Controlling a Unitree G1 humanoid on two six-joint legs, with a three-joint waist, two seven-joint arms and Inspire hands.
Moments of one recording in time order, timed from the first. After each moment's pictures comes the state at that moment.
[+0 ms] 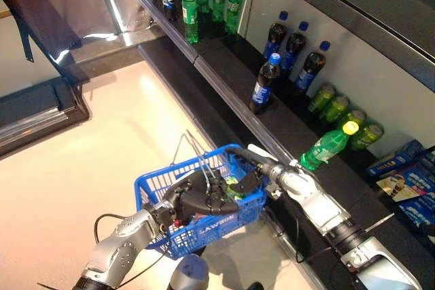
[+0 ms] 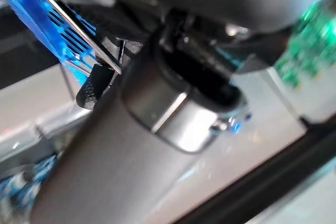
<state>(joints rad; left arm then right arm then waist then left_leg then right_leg) 0.09 0.50 -0.16 -0.11 -0.82 0.30 -0.38 -0.40 -0.43 0.47 0.18 -0.11 0.21 0.26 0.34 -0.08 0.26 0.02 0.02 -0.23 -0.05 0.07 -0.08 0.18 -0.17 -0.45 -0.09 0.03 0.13</state>
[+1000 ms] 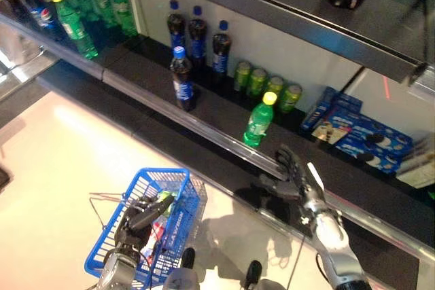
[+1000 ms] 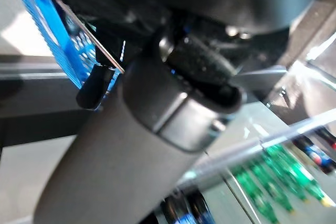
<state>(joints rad) 0.24 0.22 0.13 0.38 -0.91 -0.03 -0.11 0.10 -0.21 -0.02 0.28 0.20 -0.15 0.00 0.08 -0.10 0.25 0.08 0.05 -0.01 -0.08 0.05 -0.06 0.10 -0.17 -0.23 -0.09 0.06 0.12</state>
